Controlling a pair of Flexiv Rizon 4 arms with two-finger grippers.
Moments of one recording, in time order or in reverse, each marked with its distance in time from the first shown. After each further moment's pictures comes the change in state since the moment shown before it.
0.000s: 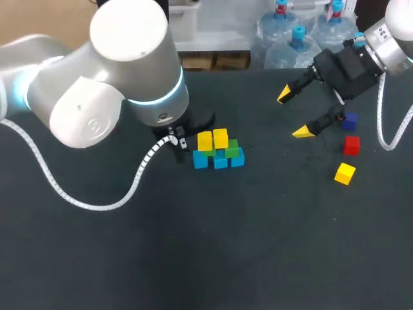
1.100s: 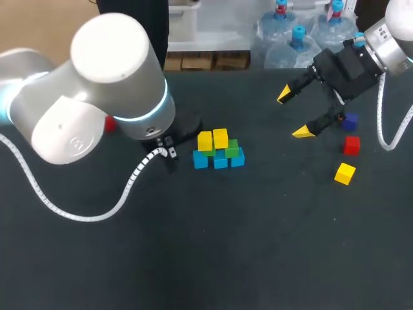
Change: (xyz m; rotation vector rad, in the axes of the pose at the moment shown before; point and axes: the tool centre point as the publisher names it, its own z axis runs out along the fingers) left arm 0.027 -0.008 -0.001 -0.043 -0.012 -0.081; right arm 0.000 0.000 0.000 0.000 0.000 0.000
